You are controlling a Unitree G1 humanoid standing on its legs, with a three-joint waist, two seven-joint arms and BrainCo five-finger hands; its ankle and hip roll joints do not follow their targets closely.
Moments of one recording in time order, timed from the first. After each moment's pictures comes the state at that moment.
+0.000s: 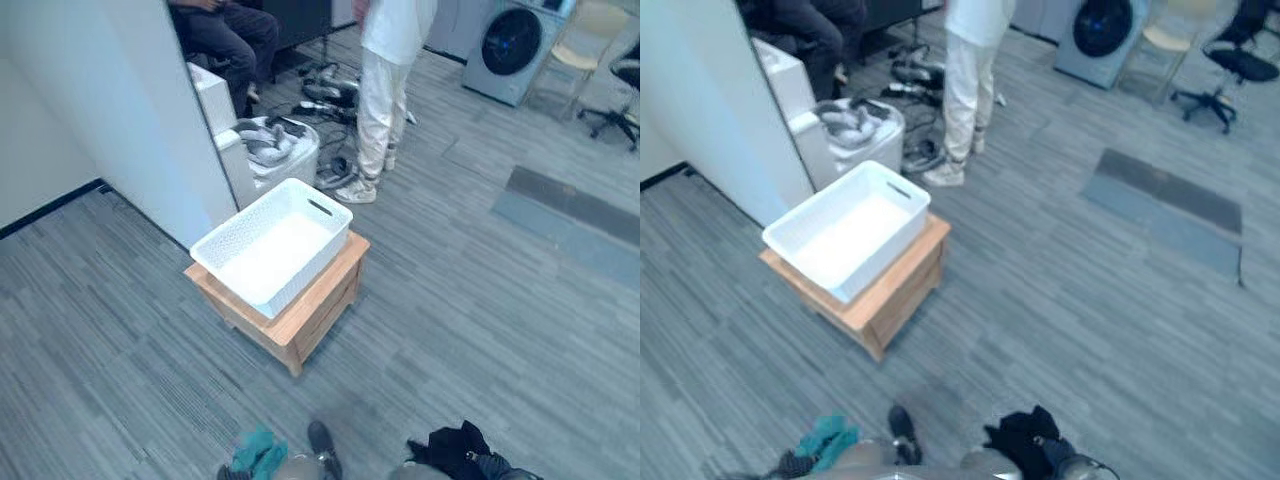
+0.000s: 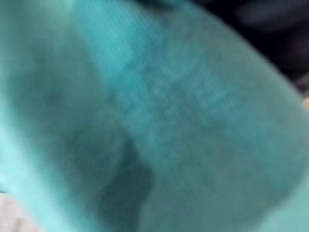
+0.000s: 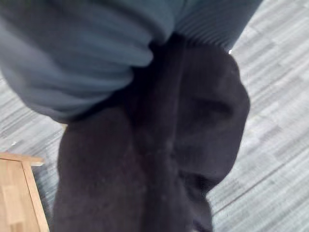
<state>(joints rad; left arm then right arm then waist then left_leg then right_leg) -0.01 0.26 -0.20 1.23 0.26 0.03 0.16 0.00 -0.25 0.24 1.17 -0.10 0.02 -0.08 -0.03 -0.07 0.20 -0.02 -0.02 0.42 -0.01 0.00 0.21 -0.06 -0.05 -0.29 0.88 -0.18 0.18</state>
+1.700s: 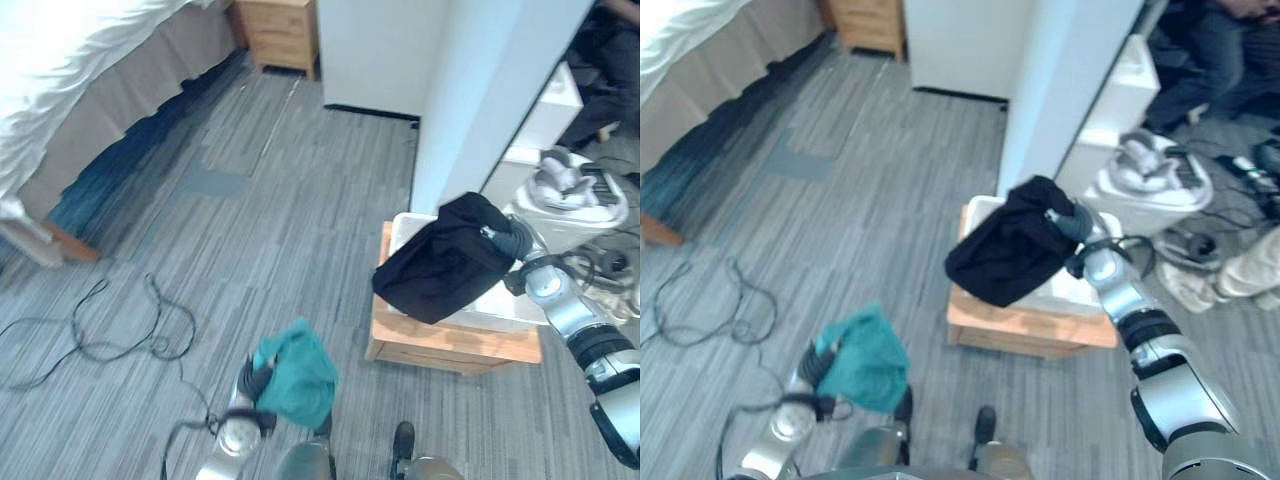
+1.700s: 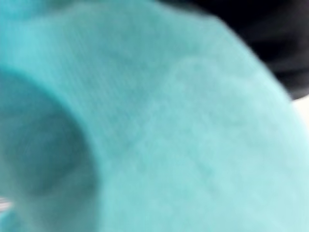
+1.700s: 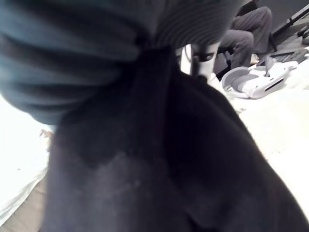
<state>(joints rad) 0.12 0.41 -0.24 0.20 -0.15 -0.18 0.22 -0.64 -0.66 0.40 0.86 -0.15 -0.08 -0.20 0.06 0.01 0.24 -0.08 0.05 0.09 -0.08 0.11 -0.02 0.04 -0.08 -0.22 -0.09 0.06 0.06</state>
